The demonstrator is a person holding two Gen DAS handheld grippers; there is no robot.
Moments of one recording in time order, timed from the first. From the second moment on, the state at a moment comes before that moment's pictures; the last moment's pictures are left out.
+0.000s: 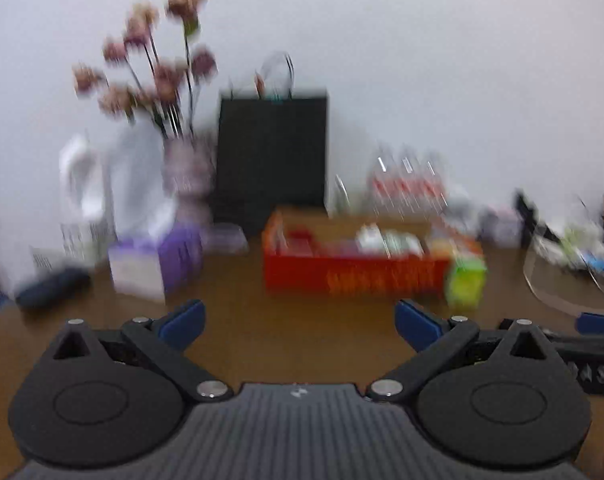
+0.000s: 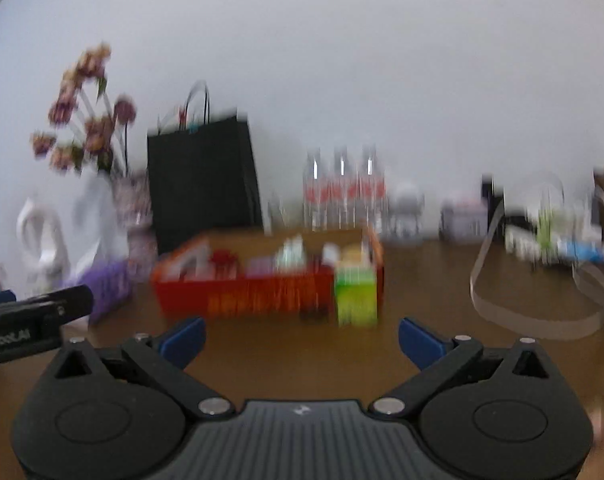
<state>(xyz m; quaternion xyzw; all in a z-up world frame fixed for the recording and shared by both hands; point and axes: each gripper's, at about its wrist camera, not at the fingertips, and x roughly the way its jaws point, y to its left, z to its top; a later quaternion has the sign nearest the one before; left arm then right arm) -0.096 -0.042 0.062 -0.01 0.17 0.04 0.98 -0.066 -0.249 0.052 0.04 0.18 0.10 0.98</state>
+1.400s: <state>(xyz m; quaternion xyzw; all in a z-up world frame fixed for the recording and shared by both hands) 0.173 -0.192 0.007 0.02 0.32 -0.04 0.95 0.073 -0.317 0.016 0.19 0.19 0.06 0.96</state>
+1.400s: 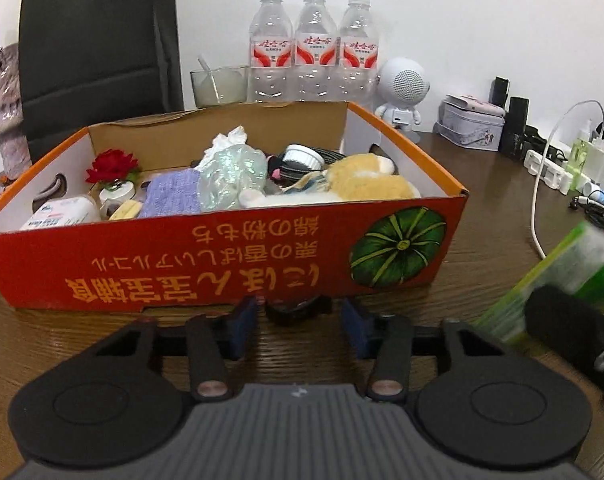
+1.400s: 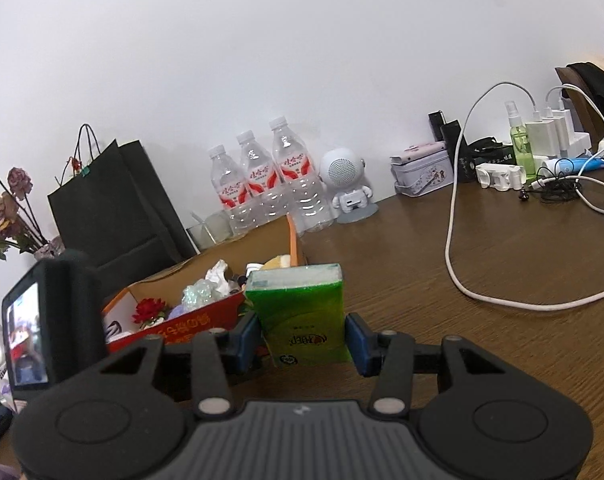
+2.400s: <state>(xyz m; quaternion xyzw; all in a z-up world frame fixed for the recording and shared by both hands) -0.070 -0.050 0.060 -0.01 0.14 0.02 0.99 -0.011 -0.242 0.045 0.10 0.15 0.17 0.97</state>
